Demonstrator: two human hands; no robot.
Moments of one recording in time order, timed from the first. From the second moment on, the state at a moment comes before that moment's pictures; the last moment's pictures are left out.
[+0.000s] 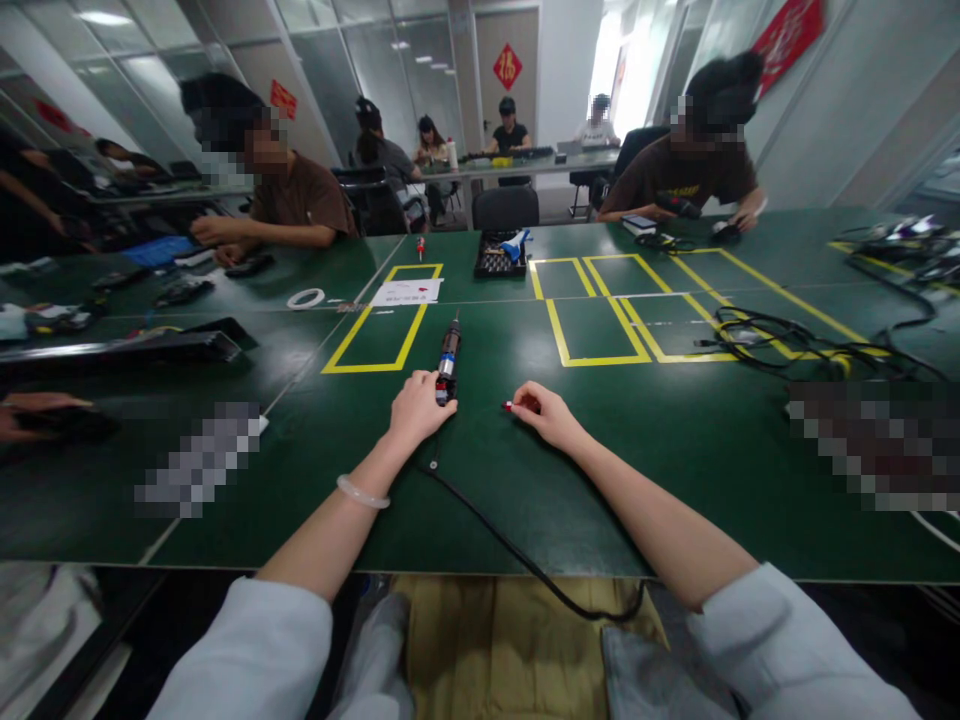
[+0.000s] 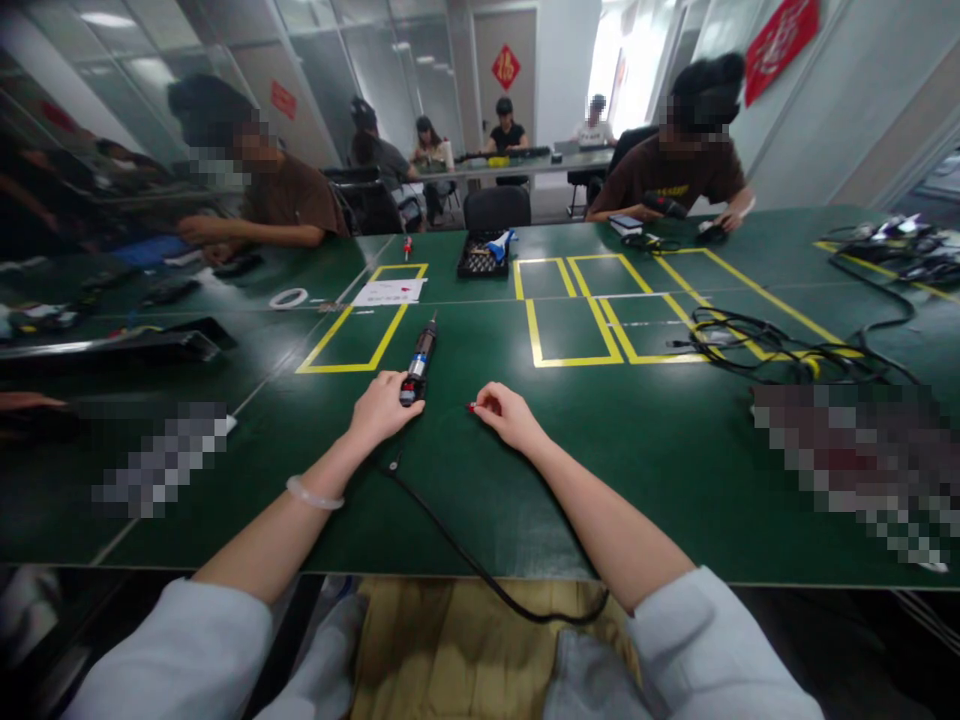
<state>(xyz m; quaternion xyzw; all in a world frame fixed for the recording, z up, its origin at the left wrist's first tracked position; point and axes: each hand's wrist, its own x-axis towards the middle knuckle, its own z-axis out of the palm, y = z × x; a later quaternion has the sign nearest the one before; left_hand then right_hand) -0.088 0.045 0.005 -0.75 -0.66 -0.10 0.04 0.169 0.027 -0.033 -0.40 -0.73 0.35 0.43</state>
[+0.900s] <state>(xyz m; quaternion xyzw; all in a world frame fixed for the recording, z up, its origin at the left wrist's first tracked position) -0.006 0.007 -0.001 -0.83 -0.55 -0.13 0.02 0.172 0.021 -0.022 -0.44 -0.75 0.30 0.40</state>
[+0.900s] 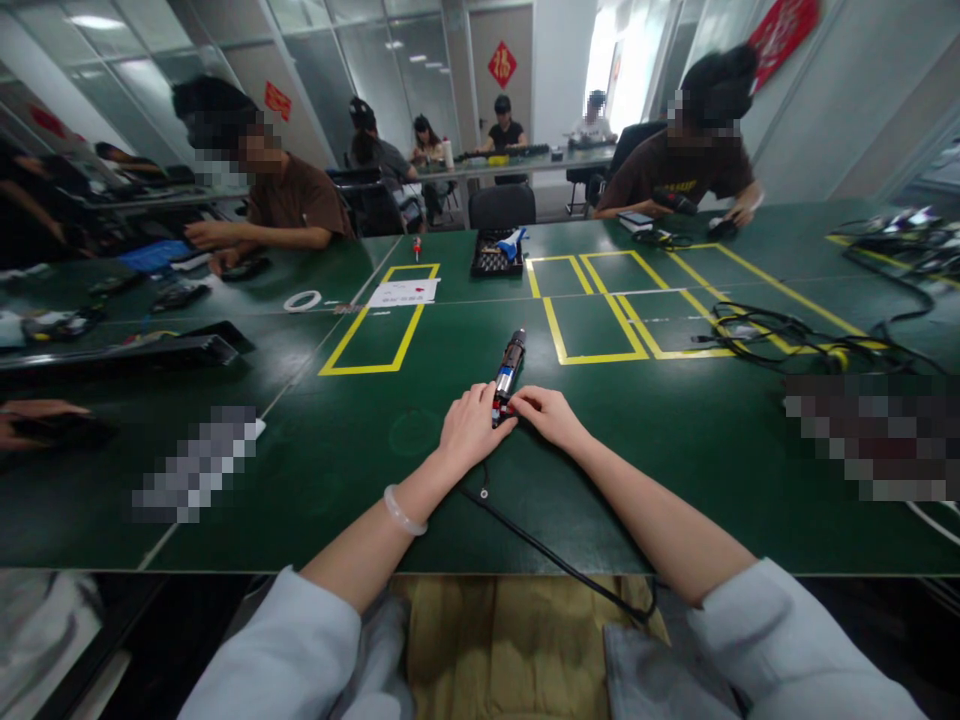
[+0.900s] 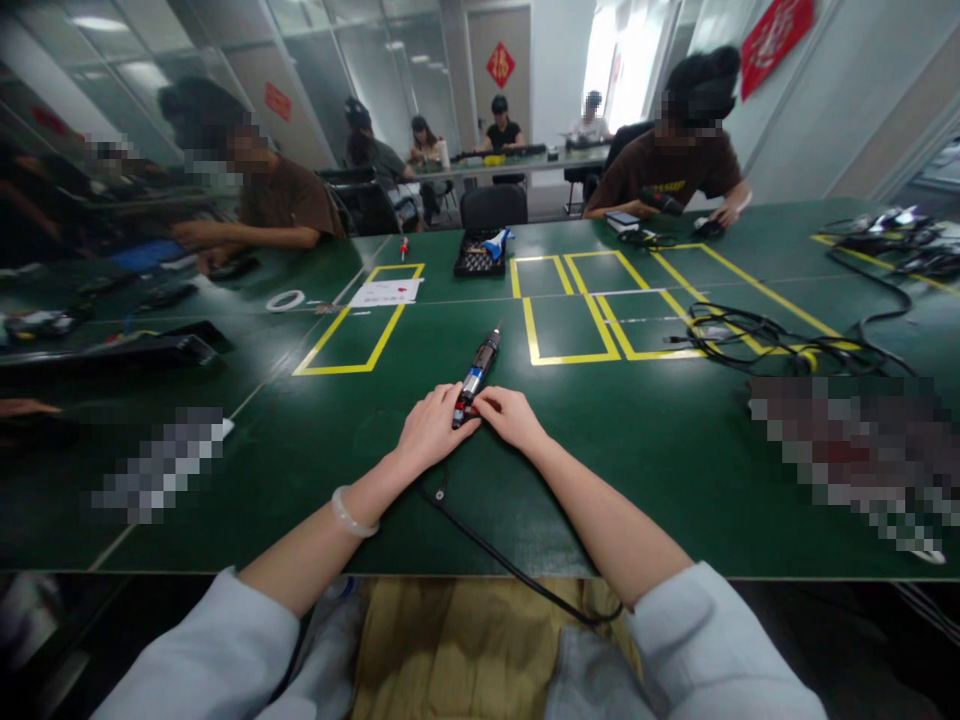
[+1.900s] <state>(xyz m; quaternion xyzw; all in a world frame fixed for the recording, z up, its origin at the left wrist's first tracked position) -0.263 0.111 0.023 -0.61 -0.79 0.01 0.02 0.171 0.026 -0.029 -0.44 -0.76 0.30 0.37</state>
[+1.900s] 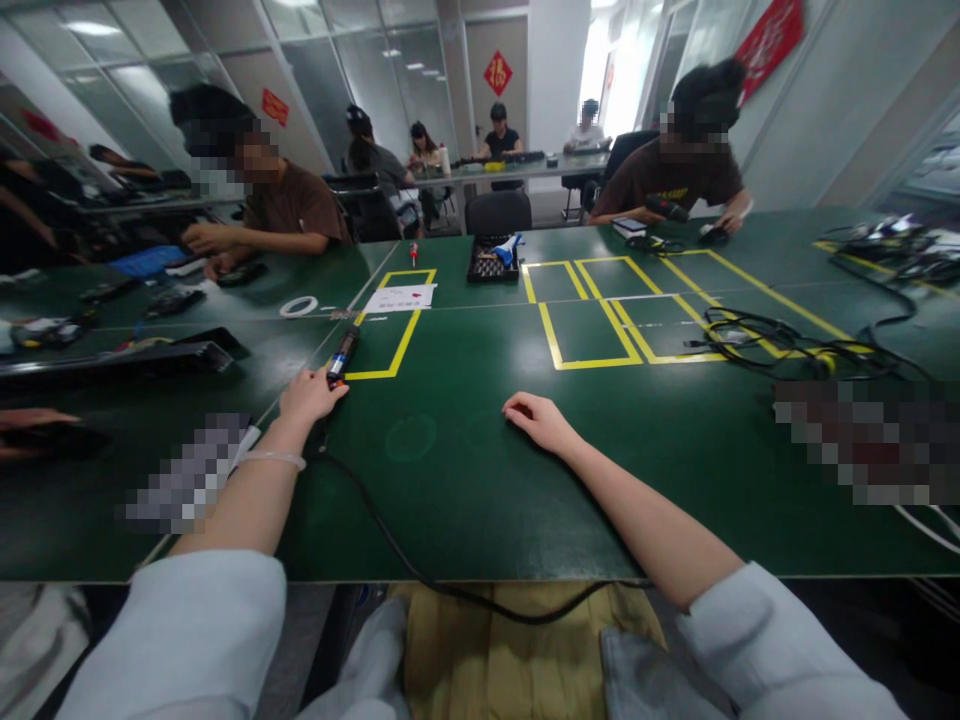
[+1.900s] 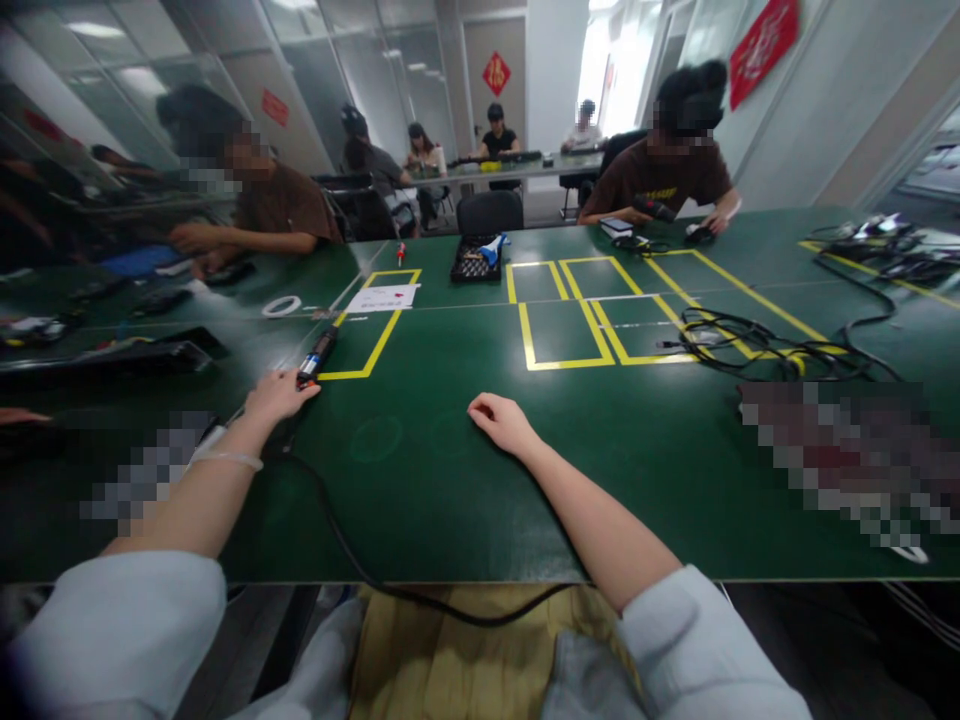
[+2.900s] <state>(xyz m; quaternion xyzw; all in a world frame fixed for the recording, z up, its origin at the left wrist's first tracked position) -0.257 0.101 0.017 -0.56 -0.82 -0.06 0.09 0.170 0.031 -0.030 -0.44 -0.76 0.30 0.37</state>
